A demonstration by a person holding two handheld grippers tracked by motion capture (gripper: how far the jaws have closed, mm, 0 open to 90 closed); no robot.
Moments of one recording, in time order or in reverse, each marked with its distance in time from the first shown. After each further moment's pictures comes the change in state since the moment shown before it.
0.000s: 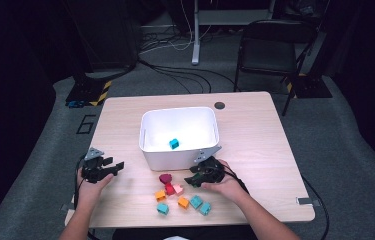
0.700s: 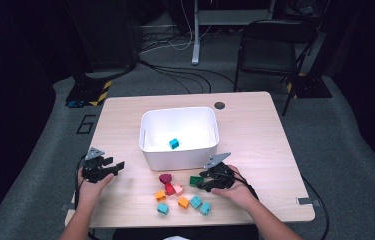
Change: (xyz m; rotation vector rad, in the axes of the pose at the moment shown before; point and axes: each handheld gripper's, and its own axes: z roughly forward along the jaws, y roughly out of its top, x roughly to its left) left arm -0.001 0.001 0.001 0.004 0.000 0.004; right arm 0.001 -0.028 -0.018 0.037 -0.054 -0.003
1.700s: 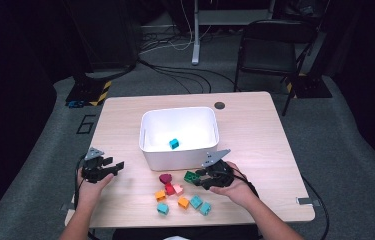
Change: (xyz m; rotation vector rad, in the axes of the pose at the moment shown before) left arm 0.000 -0.001 -0.001 -0.006 0.004 -0.006; right arm 0.016 0.025 -0.022 -0.034 0.027 -0.055
